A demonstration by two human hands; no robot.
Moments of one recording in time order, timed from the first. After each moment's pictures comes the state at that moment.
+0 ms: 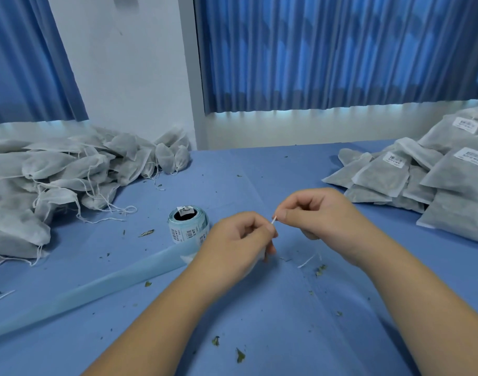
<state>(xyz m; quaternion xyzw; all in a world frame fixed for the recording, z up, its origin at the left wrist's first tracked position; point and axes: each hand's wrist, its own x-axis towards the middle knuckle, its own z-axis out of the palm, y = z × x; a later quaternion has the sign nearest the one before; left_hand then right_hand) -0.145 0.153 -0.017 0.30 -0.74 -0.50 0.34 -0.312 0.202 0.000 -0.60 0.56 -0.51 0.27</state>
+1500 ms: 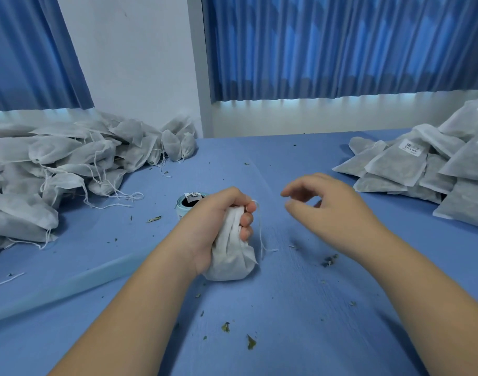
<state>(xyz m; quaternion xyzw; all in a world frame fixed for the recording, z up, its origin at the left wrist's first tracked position) -0.122 0.124 -0.004 0.34 -0.53 -0.73 0.27 -0.295 0.200 -0.006 -0.60 0.67 -0.43 0.06</state>
